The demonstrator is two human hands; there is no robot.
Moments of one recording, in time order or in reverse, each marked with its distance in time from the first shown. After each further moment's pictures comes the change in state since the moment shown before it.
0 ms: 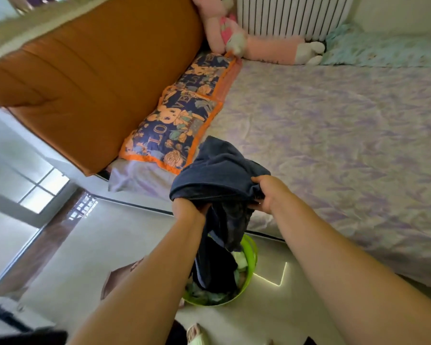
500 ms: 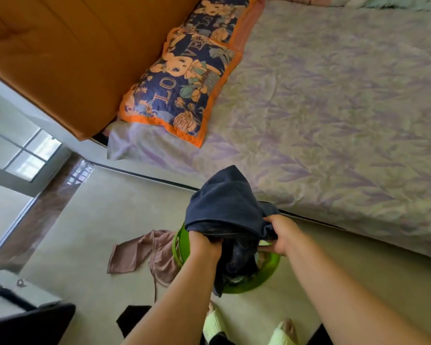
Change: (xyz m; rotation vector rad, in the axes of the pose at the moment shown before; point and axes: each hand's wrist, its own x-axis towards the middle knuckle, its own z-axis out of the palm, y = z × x) left_hand 0.111 -0.024 -0.138 -0.081 0.166 -0.215; right_hand 0.119 0.176 0.052 -0.097 0.115 0.362
